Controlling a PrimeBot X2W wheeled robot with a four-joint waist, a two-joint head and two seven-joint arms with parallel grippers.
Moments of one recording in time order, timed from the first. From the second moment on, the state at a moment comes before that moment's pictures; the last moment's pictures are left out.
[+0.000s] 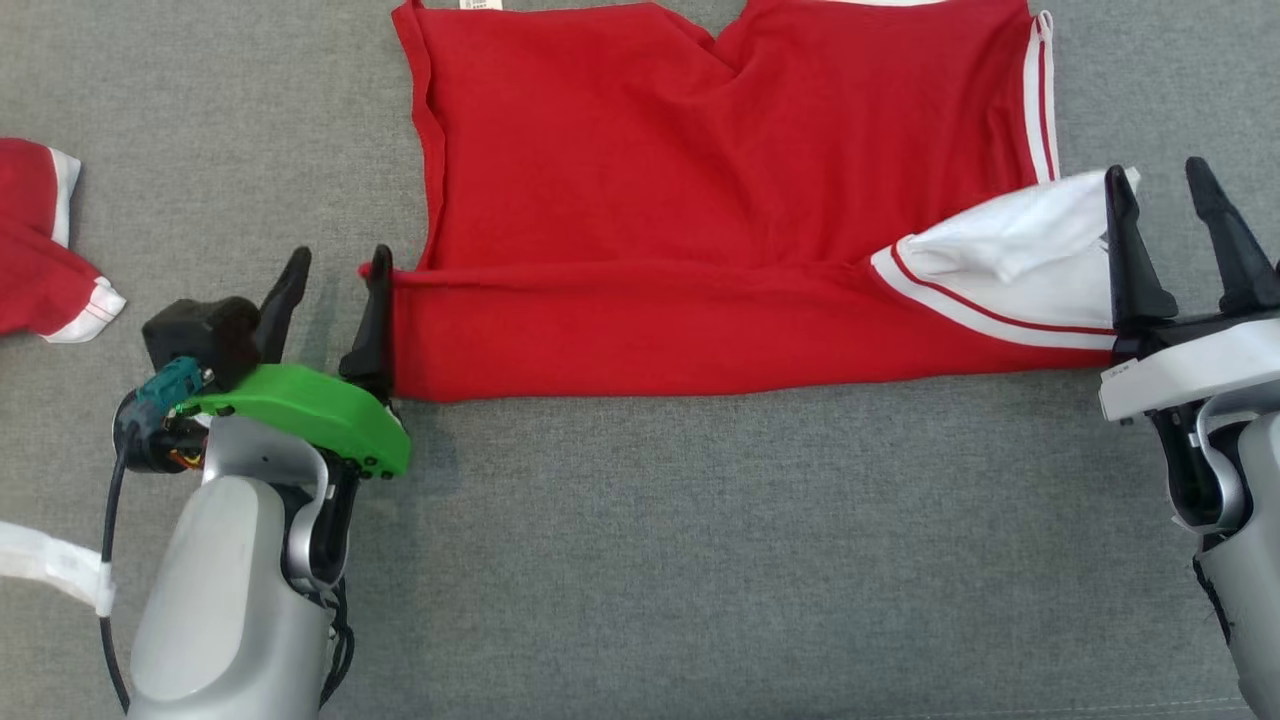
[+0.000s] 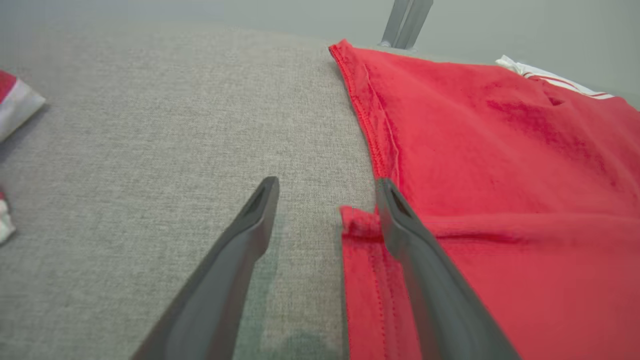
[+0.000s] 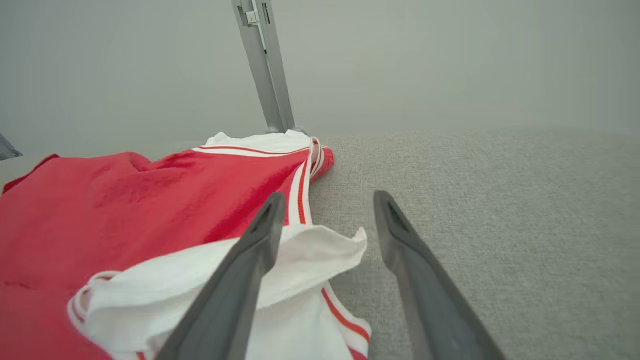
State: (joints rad) left arm -0.45 0.13 -0.14 0.33 -0.39 -0.09 0.01; right arm -0.42 -0.36 0.07 0.30 0.42 0.13 -0.25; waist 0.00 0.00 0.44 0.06
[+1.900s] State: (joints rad) left arm -0.38 0.09 -0.17 0.50 -0.38 -0.11 -0.10; right arm -0.31 -0.32 0.11 0.42 0.43 0.13 -0.27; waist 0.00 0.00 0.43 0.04
